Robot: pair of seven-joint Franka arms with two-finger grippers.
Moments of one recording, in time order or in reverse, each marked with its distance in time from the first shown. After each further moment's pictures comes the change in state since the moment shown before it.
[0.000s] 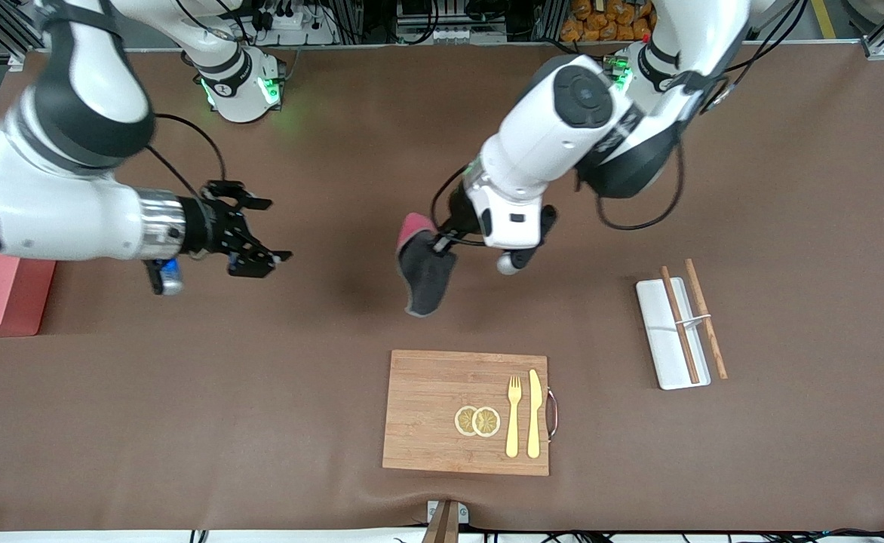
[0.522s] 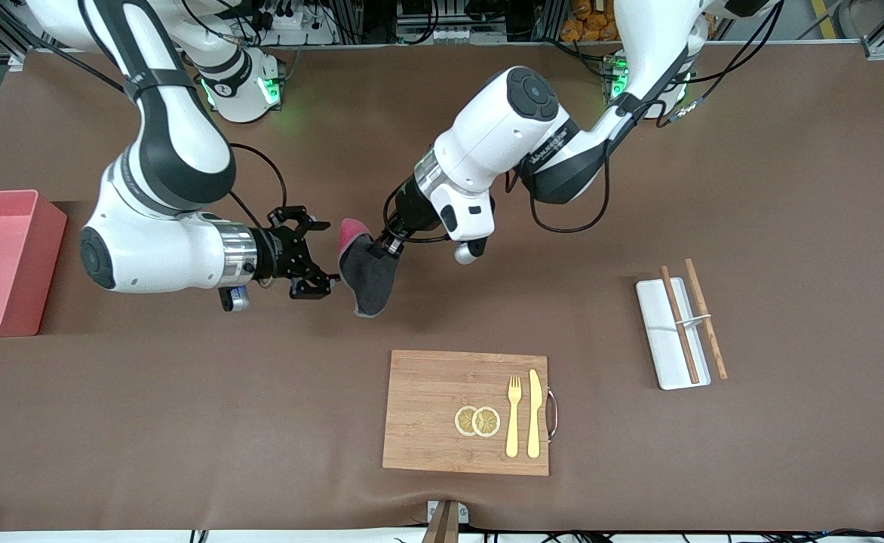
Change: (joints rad) left arm -0.093 0.074 0.011 0.002 0.000 0.271 -0.271; right arm 0.080 0.112 0.000 -0.001 0.071 0.149 0.100
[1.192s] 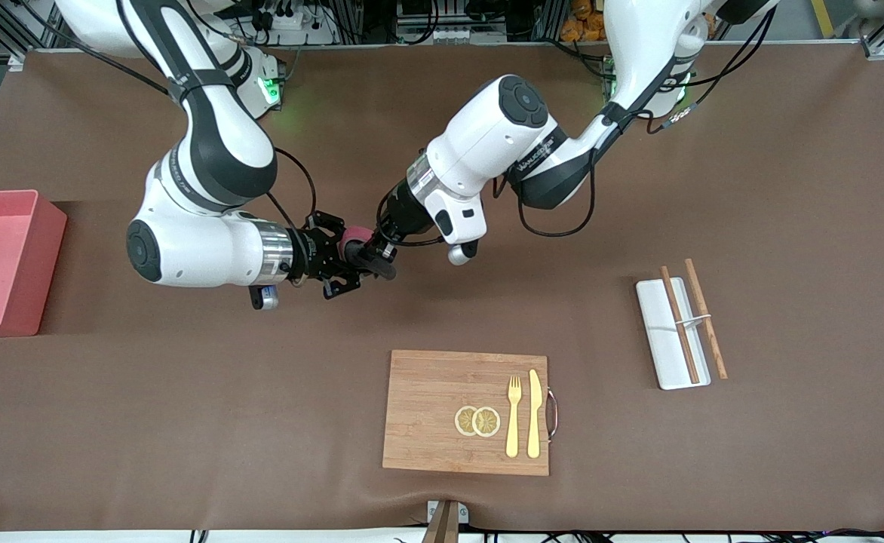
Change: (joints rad) left arm -0.015 0.024 0.003 0.004 0.000 0.045 -0.059; right arm 0.068 0.016 0.000 0.000 0.001 0.073 0.036
